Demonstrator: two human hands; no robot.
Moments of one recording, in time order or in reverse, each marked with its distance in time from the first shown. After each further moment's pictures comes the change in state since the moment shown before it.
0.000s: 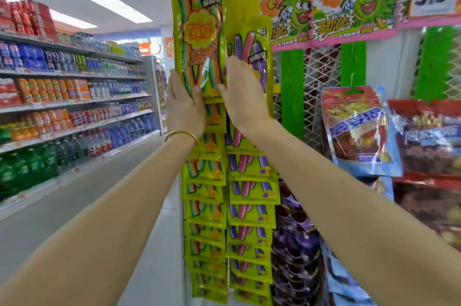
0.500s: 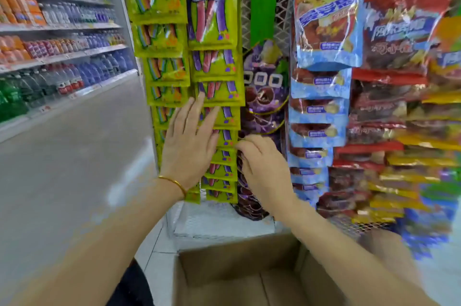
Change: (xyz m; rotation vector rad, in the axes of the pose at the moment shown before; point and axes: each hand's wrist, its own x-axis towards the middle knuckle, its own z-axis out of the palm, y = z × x) left_hand -0.239 -0.052 0.008 0.500 -0.292 0.528; right_hand -0.298 0.089 0.000 -0.060 -0.133 -0.108
